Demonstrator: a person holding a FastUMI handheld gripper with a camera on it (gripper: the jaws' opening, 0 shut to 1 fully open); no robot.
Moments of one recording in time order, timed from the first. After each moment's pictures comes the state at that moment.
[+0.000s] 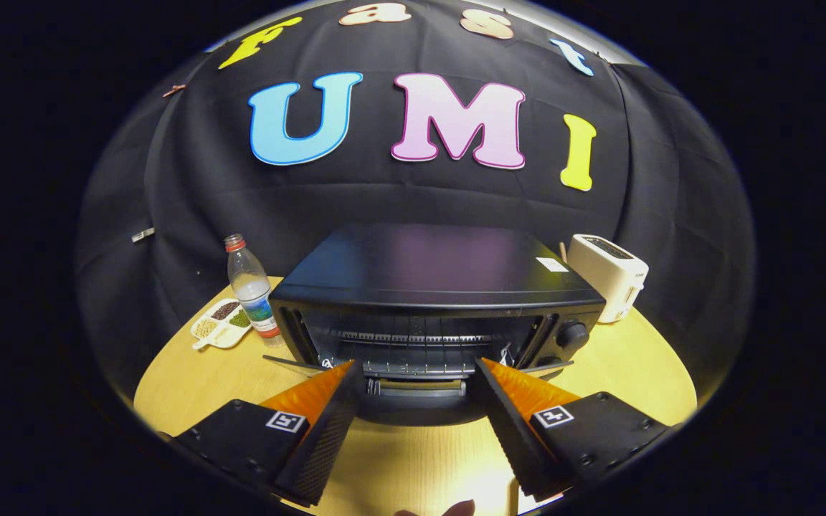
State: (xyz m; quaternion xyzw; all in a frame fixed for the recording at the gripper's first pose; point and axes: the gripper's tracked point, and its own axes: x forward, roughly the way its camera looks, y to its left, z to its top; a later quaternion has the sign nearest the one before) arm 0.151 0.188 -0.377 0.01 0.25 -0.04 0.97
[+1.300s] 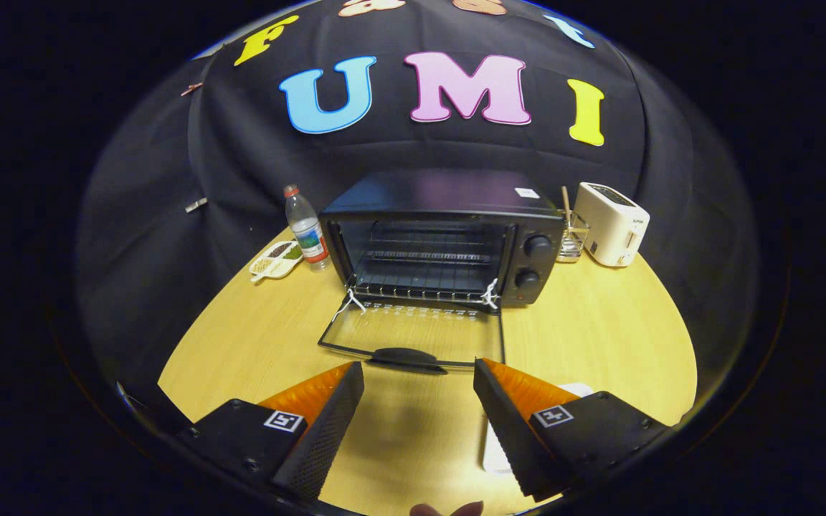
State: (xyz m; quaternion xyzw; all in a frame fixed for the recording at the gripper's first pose) arm 0.019 0.135 -0.347 0.06 0.35 0.05 0.94
